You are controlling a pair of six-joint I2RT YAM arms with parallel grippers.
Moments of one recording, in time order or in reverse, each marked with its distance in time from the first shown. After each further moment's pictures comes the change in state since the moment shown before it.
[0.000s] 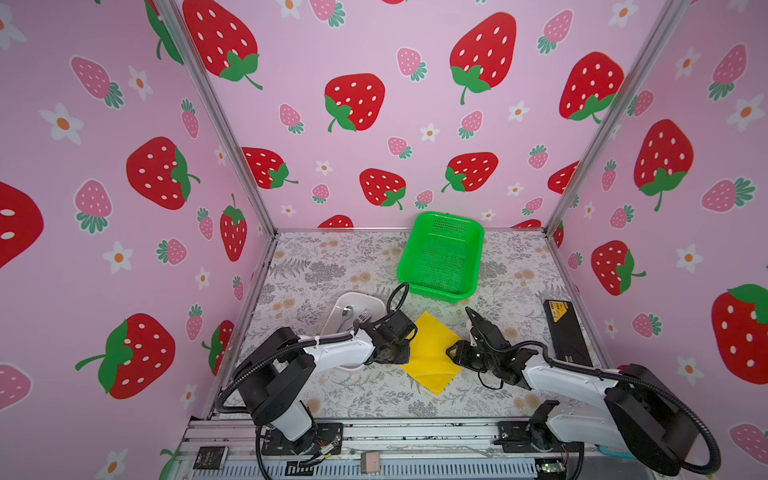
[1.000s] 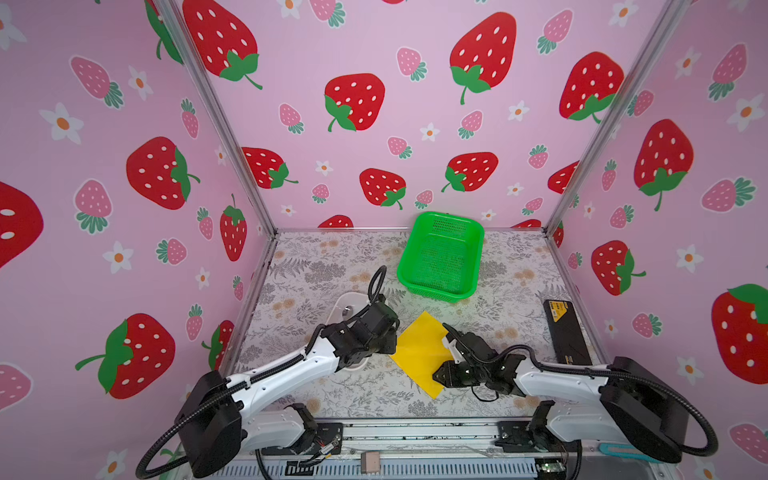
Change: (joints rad) left arm 0.040 -0.393 -0.001 -0.172 -0.138 0.074; right arm 0.222 0.068 0.005 0.042 -0.157 -0.066
